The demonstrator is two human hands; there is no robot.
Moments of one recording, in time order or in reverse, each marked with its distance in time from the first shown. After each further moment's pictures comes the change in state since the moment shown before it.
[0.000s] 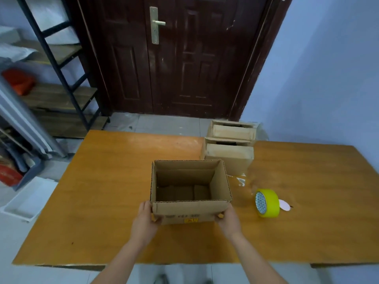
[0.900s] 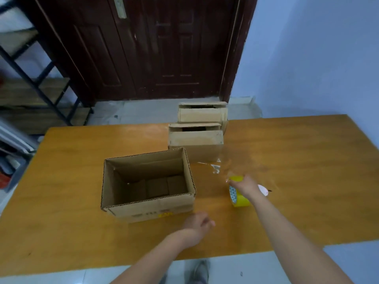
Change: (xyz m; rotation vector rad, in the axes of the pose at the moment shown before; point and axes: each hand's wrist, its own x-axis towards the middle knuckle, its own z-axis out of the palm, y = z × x) left_hand -0.019 0.183 0.162 0.142 -0.743 -0.018; right_hand 0.108 0.075 -0.155 -0.119 -0.033 0.404
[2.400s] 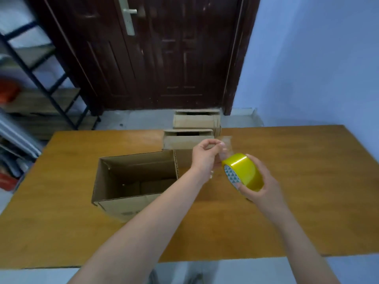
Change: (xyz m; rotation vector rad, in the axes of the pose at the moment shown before) left_hand 0.015 0.157 -0.082 -1.124 0.440 0.288; right_hand -0.113 0.006 -0.090 0.283 0.178 -0.735
